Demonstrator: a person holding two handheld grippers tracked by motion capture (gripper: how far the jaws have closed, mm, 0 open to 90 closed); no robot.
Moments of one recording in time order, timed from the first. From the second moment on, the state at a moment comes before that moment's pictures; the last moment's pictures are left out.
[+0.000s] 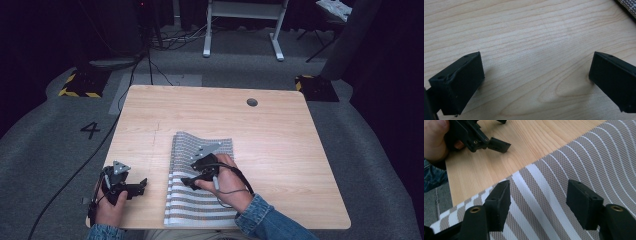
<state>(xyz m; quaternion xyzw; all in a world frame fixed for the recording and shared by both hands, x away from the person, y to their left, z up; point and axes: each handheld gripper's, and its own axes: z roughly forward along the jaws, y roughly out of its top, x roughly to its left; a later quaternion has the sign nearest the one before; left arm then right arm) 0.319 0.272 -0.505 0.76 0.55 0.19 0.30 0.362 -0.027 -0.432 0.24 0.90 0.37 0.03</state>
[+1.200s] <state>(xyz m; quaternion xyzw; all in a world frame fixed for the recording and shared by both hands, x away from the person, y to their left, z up) 0.319 0.272 -0.505 0.76 0.55 0.19 0.30 0.371 0.017 -0.471 0.26 0.90 0.34 -0.05</state>
